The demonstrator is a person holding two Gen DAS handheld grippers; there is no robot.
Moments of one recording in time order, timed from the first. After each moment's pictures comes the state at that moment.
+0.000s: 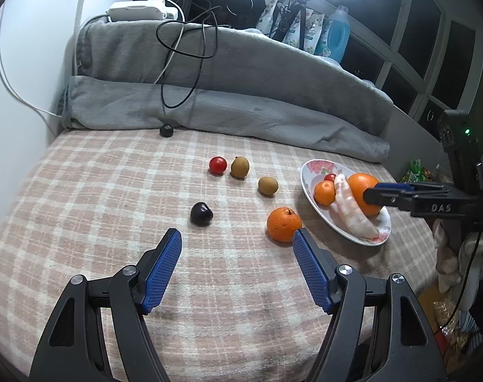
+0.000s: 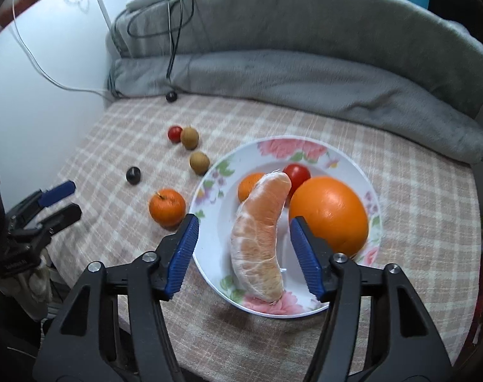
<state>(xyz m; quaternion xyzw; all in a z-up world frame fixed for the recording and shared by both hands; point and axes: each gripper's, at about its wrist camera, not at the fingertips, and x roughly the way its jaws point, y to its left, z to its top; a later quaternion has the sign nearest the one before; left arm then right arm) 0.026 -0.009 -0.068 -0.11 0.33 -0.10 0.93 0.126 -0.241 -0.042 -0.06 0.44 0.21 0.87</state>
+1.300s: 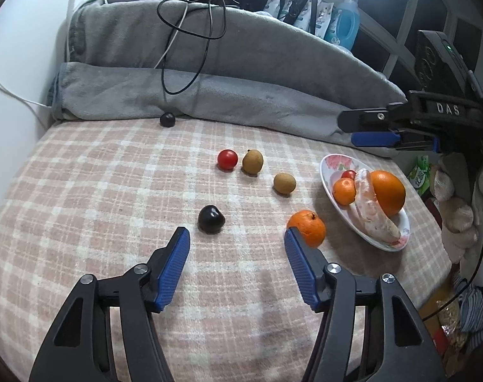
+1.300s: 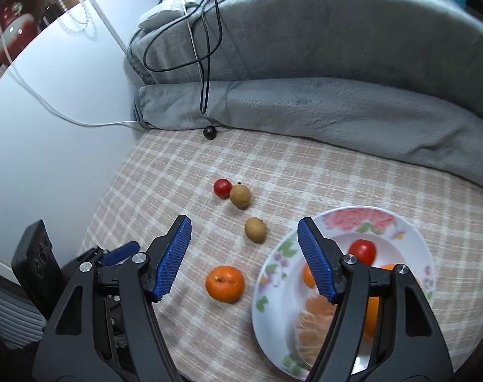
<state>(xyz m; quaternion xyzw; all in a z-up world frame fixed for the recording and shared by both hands) 0.061 -0.001 -0.084 -0.11 0.36 -0.11 0.92 0.197 -0.181 -0.026 0.01 0.47 0.29 0.84</state>
